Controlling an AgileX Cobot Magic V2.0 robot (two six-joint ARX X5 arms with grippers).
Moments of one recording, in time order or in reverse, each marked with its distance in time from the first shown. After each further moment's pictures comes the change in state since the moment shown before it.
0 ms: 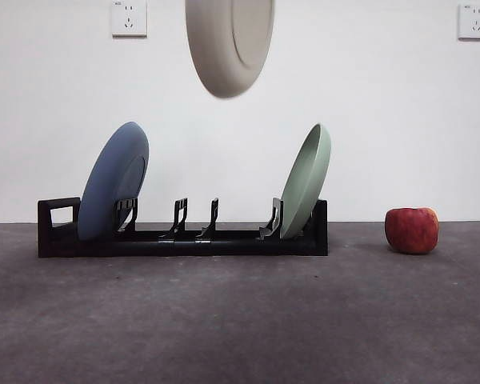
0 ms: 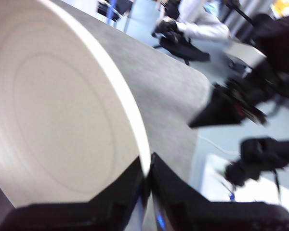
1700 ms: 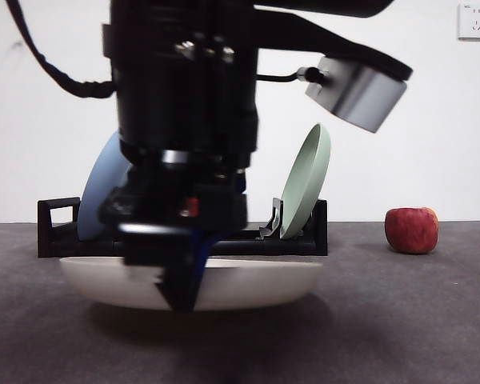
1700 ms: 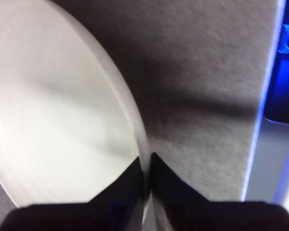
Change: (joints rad) left arm -0.748 0.241 -0.561 -0.007 -1.191 0.113; right arm 0.000 0.039 0.000 0.099 -0.006 0.020
